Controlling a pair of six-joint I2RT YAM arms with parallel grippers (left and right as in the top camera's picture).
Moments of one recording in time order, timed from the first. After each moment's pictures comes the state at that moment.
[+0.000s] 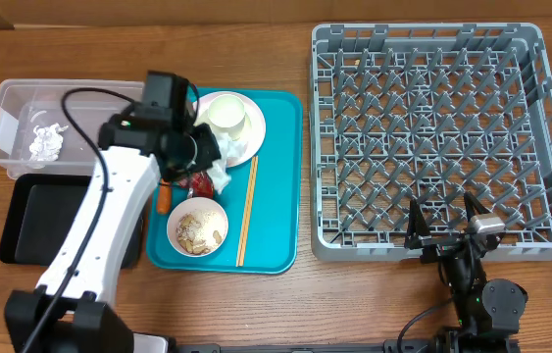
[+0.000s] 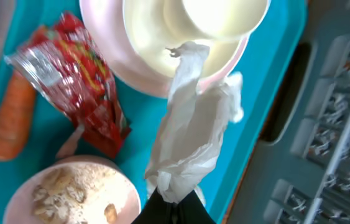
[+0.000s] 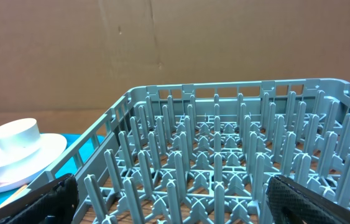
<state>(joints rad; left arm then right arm) -0.15 1.57 1.35 -0.98 0.18 -0.55 -0.08 0.01 0.02 -0.01 -0.23 0.10</state>
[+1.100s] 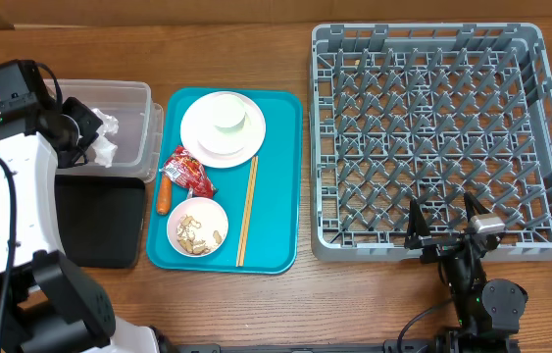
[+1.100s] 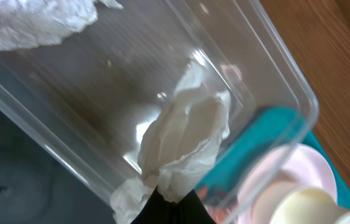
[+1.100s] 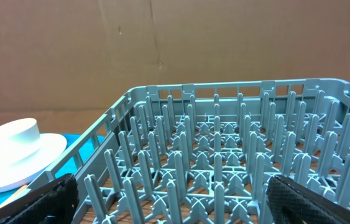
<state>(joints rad) 0.36 1.71 1.46 -0.82 0.09 -0.54 -0.08 0.01 0.02 -0.01 -0.23 0.10</state>
